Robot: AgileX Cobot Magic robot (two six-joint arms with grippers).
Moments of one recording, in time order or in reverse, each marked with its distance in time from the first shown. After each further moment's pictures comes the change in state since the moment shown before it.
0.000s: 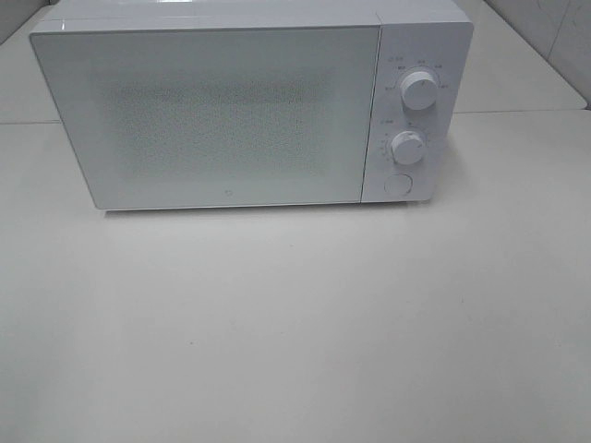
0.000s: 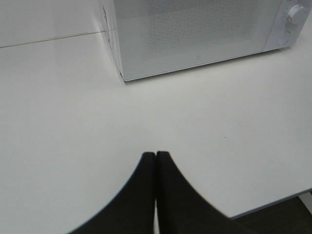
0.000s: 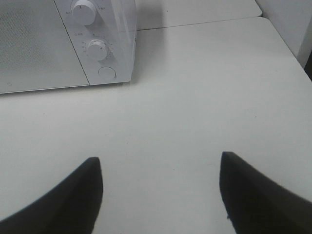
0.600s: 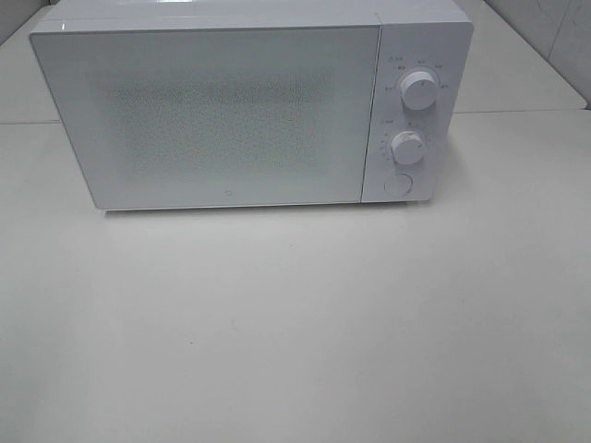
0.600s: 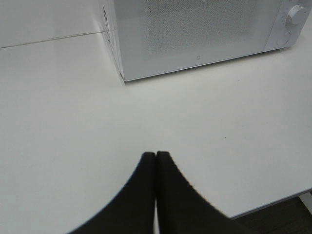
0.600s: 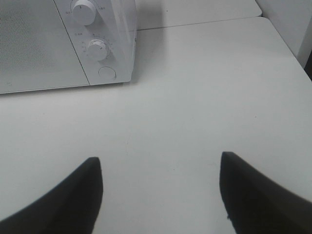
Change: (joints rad) left arm 0.000 0.000 0.000 0.000 0.000 0.000; right arm 0.000 0.000 0.000 0.000 0.000 0.000
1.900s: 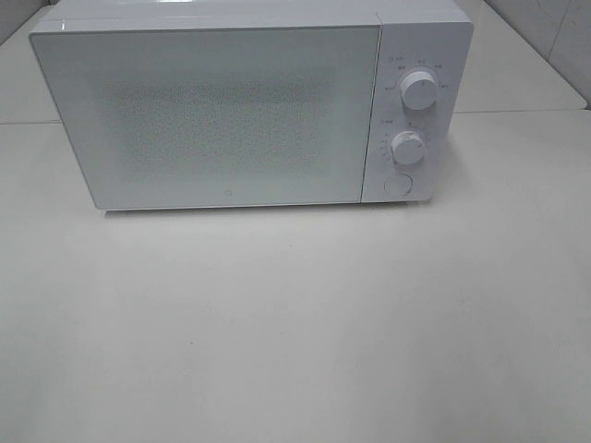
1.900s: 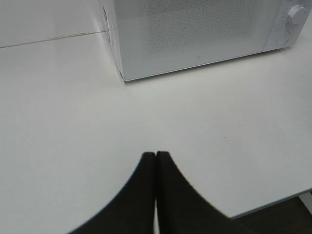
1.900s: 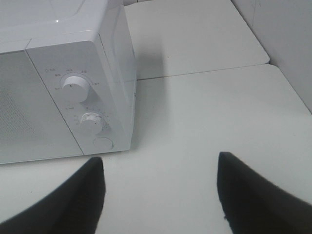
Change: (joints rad) left arm 0.000 0.000 0.000 0.000 0.000 0.000; right arm 0.000 0.560 -0.013 0.007 -0.607 0.000
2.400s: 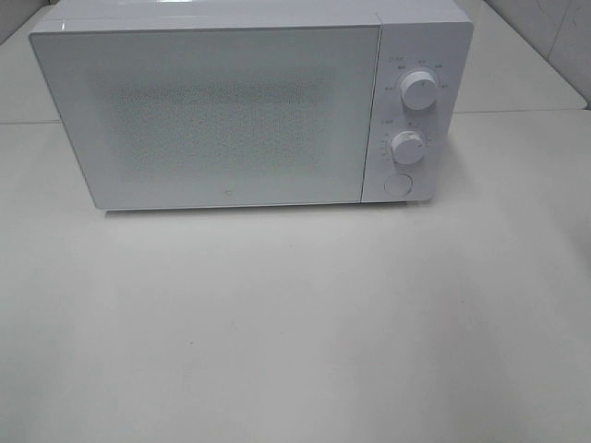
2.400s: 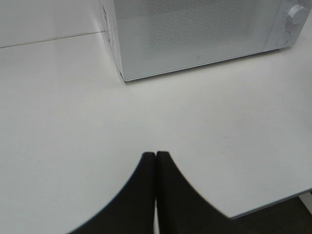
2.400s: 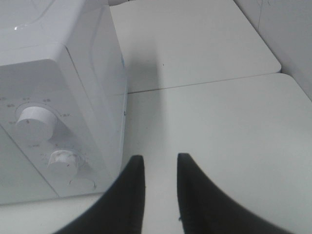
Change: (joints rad) left arm 0.000 0.000 0.000 0.000 0.000 0.000; right arm 0.000 0.483 0.000 0.000 -0.507 0.000
